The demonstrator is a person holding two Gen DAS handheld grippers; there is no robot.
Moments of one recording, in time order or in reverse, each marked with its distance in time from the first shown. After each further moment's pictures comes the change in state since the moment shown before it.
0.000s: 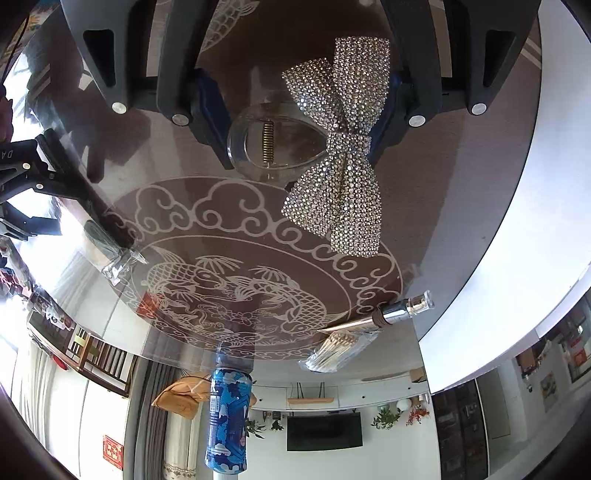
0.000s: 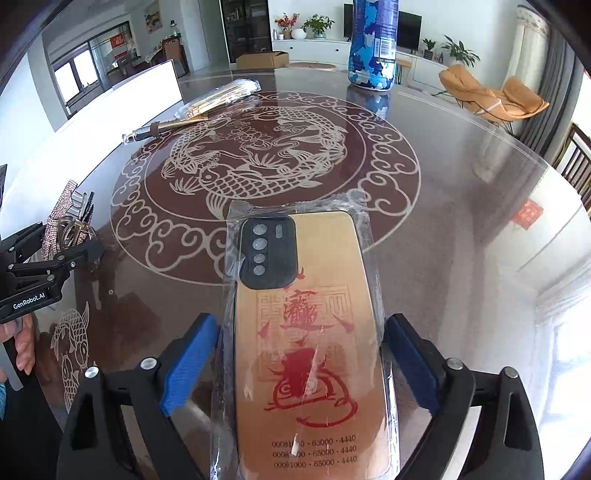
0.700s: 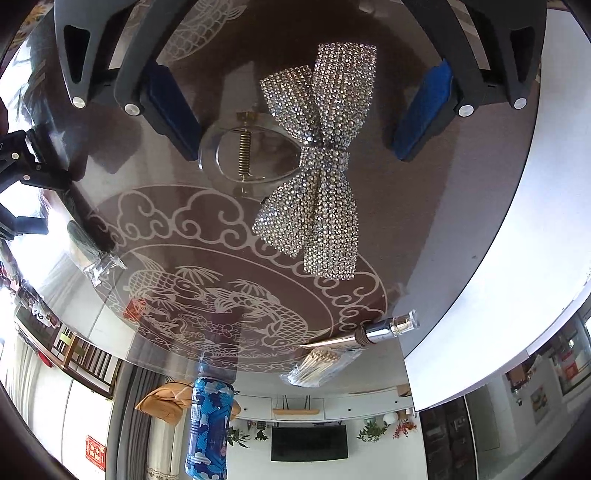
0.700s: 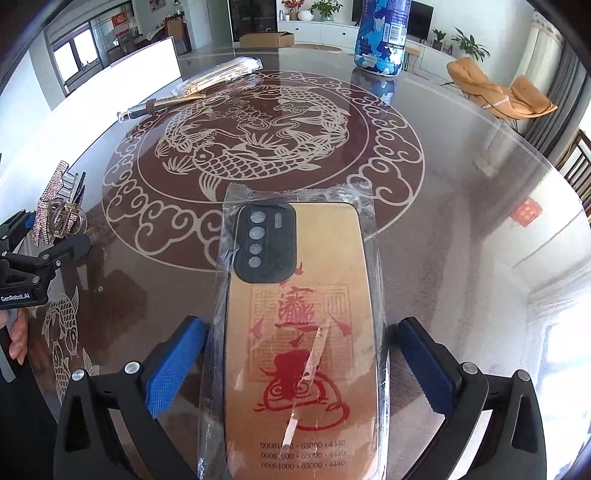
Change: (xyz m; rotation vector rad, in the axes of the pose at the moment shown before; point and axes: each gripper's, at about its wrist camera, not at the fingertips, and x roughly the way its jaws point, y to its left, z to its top) left arm 0.005 0.008 -0.006 -0.042 0.042 0.034; right arm 0.019 0.002 0.005 -0.048 0.096 -0.022
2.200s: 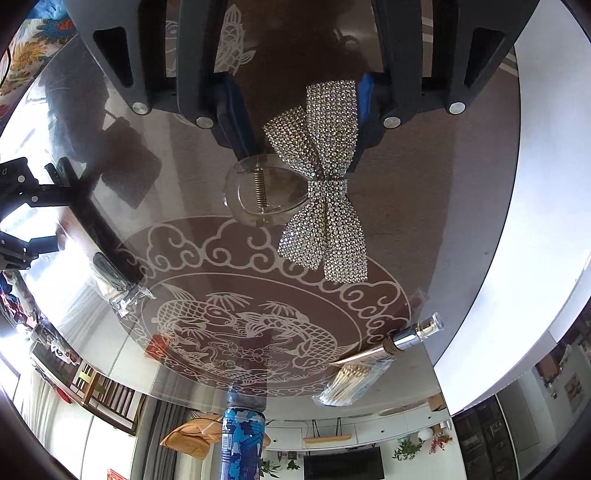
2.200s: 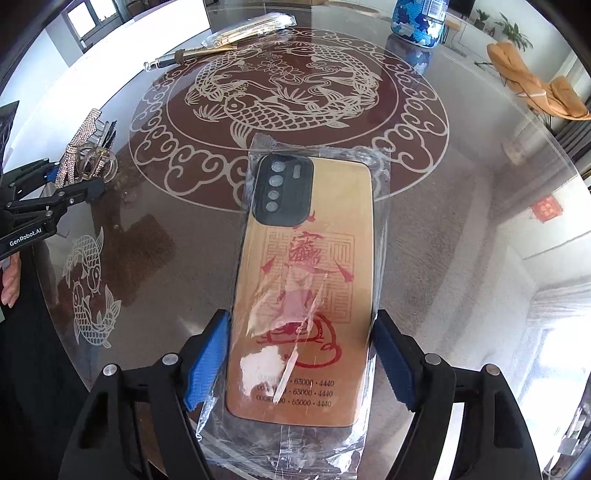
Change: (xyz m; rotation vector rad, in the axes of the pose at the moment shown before) left arm -0.019 -0.004 0.007 0.099 0.131 -0.061; right arm -0.018 0.019 -0.018 -0.095 0.197 0.071
